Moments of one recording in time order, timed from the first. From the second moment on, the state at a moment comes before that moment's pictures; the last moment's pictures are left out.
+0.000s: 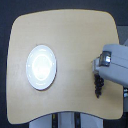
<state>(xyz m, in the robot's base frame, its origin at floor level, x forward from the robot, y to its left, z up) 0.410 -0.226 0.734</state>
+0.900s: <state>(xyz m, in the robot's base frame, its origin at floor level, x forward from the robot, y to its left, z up) 0.417 -0.154 0.847</state>
